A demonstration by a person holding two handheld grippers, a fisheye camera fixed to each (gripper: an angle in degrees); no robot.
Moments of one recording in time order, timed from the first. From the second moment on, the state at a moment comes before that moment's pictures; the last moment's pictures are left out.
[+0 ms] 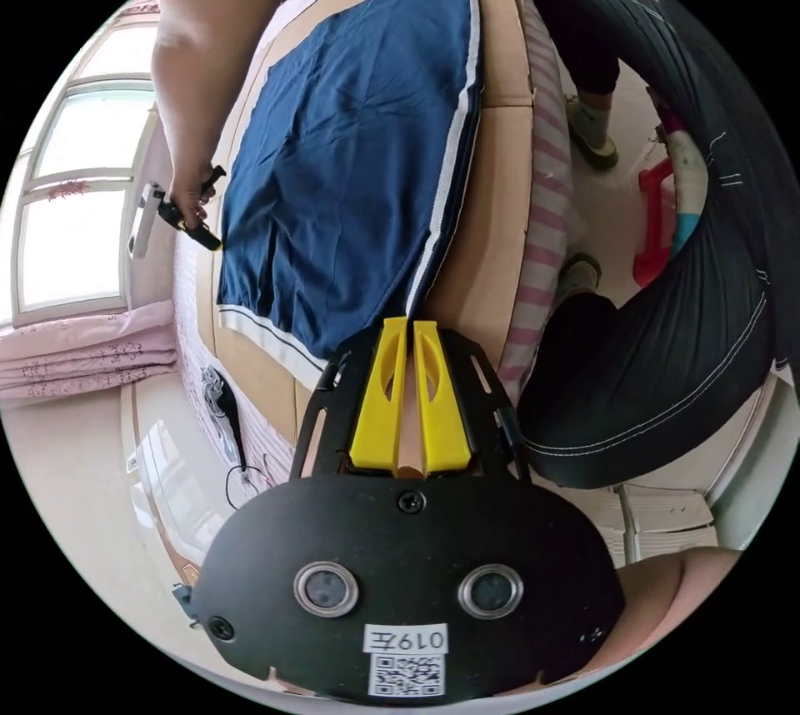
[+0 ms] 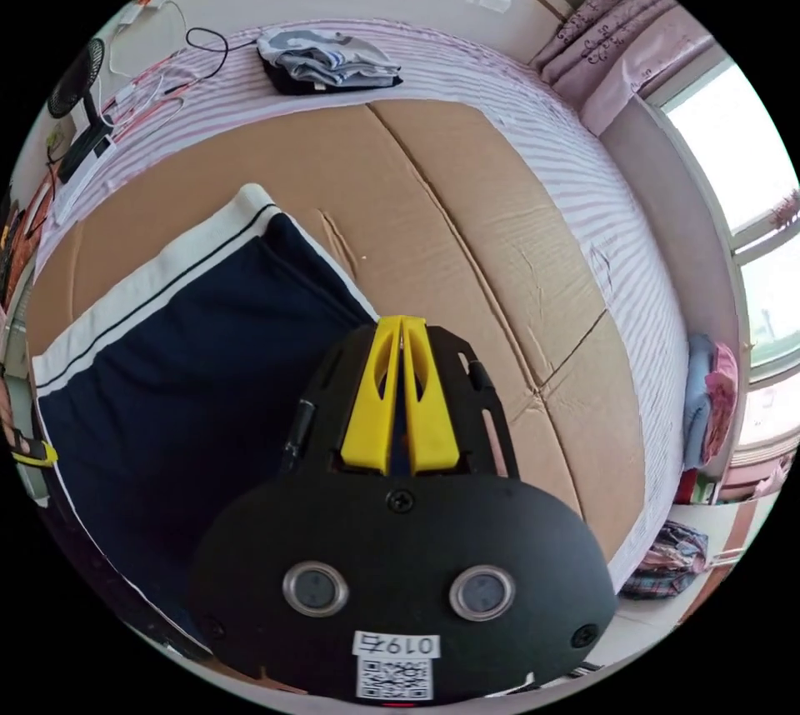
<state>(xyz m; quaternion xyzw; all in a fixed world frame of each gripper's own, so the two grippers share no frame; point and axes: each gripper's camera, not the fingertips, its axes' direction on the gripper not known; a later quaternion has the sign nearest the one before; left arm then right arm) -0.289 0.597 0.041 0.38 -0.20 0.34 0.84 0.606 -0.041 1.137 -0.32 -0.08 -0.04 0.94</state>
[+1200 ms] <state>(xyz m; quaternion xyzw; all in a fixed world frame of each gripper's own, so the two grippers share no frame) -0.377 0.612 0.098 0.44 -0.10 0.29 0.85 0.186 0.384 0.677 -0.24 -0.03 -0.16 0.96</state>
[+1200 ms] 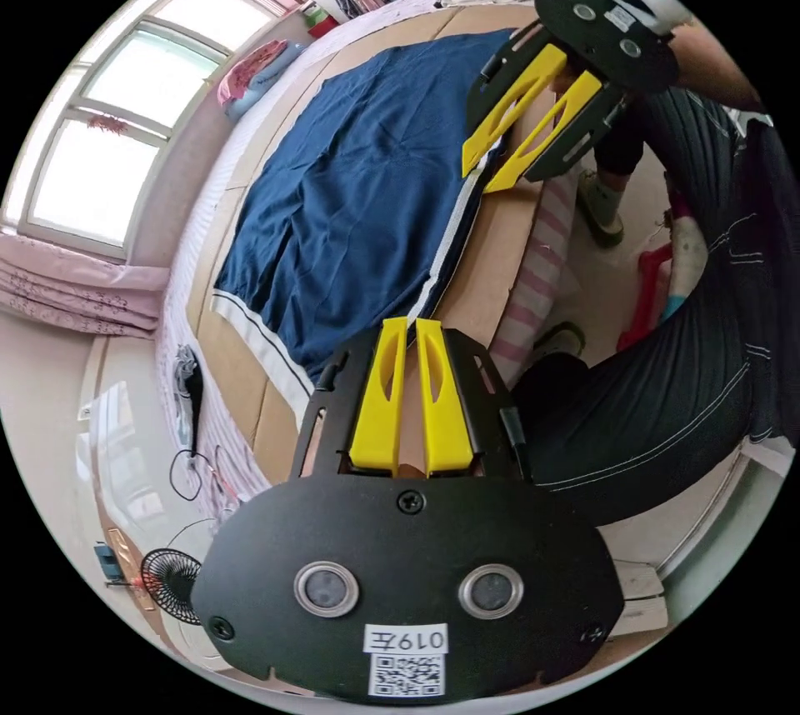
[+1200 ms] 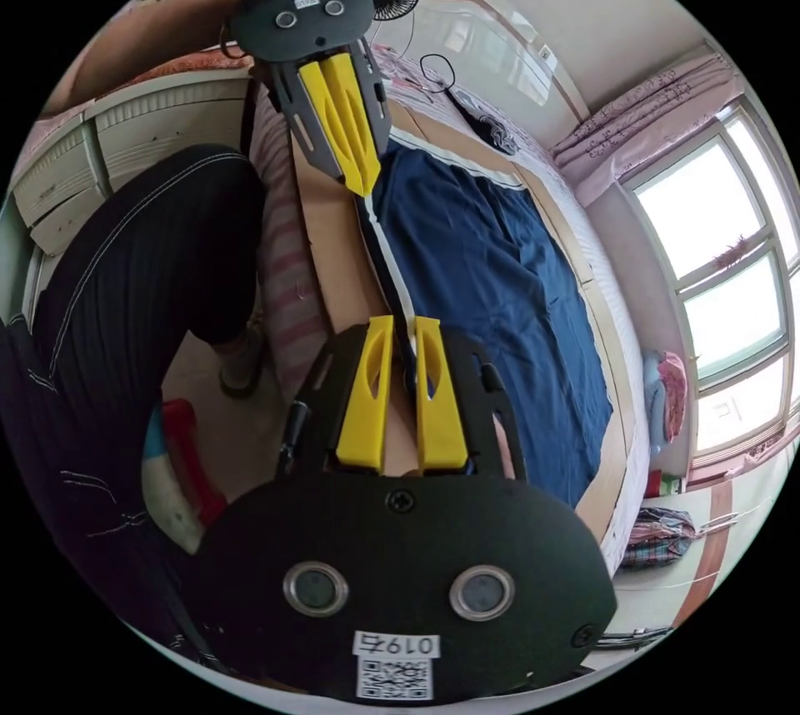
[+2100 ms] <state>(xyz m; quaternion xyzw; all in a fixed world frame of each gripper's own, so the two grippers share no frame) -0.334 0.545 0.079 0.37 -0.22 0.37 0.82 0.189 0.474 0.703 -0.26 -0.06 -0.10 0.96</state>
